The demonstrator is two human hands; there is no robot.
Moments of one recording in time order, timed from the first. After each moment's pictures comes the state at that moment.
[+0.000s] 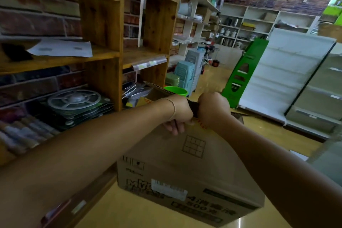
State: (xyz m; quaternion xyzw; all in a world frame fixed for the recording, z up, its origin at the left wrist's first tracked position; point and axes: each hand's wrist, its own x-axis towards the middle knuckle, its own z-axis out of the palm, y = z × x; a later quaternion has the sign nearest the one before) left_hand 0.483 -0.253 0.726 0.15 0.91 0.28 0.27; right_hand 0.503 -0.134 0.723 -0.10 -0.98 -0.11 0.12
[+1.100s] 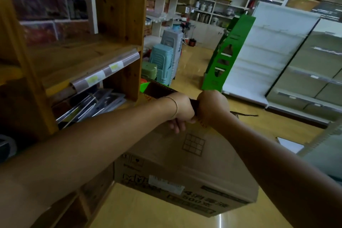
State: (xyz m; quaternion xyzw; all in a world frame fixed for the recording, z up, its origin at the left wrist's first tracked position) left_hand 0.081 -0.121 0.692 0.26 0.88 0.27 0.31; right_hand 0.119 -0.013 0.689 -0.21 -0.98 -0.06 0.05
